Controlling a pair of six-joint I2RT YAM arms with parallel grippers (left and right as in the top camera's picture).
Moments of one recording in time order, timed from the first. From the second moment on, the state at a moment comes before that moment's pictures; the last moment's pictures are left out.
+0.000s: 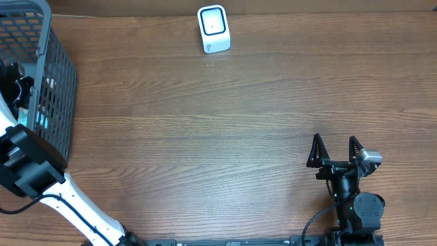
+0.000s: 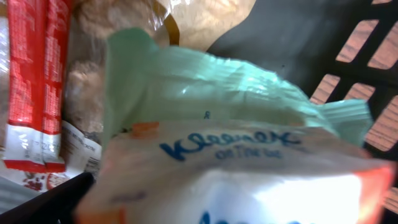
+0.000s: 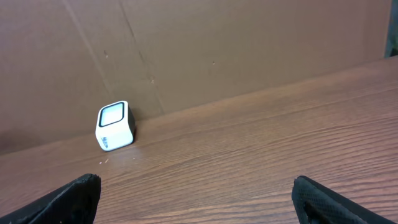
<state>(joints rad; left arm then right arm) 0.64 2.32 2.25 -1.39 0.07 0.15 0.01 0.01 0.02 -0.03 -0.02 0.28</state>
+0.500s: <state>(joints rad) 0.64 2.32 2.18 -1.37 0.07 0.13 0.01 0.01 0.02 -0.03 -0.02 0.28</state>
